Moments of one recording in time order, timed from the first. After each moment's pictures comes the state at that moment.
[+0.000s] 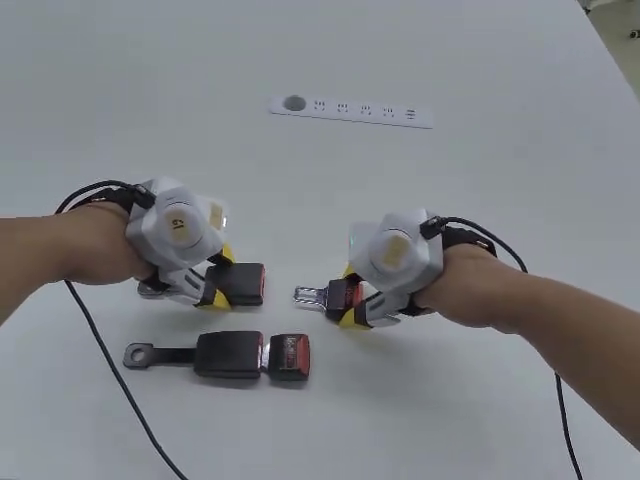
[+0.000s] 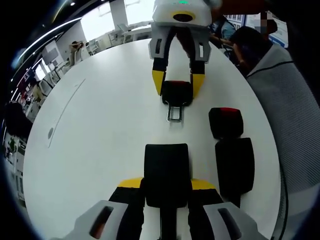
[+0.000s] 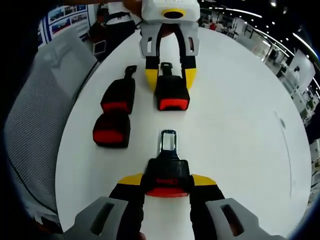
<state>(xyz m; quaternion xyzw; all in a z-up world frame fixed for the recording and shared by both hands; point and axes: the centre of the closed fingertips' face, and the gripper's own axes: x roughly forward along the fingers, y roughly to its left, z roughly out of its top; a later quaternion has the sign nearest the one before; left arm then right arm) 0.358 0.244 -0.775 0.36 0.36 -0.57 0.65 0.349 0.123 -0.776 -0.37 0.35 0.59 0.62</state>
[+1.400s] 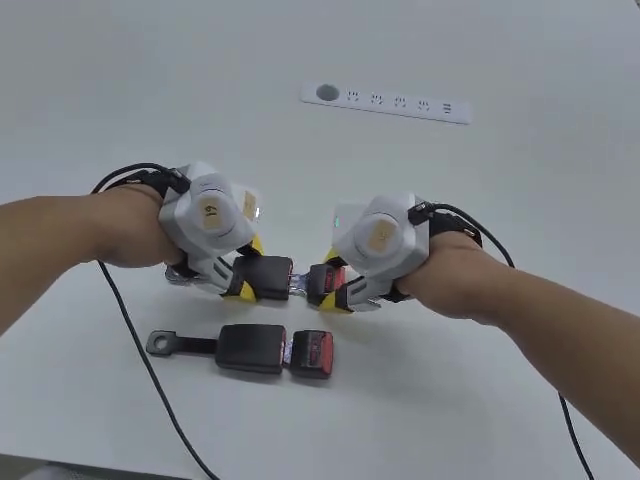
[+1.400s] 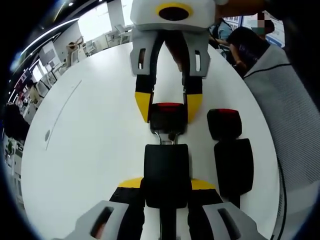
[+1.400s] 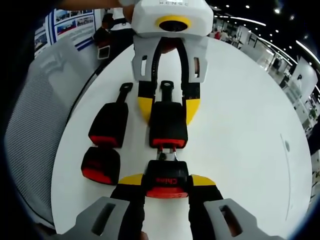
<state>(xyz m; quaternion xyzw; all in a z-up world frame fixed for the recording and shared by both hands) 0.357 0.243 -0.777 0.35 0.37 -0.58 0.64 0.357 0.174 -0.774 -0.36 0.31 0.62 0.62</state>
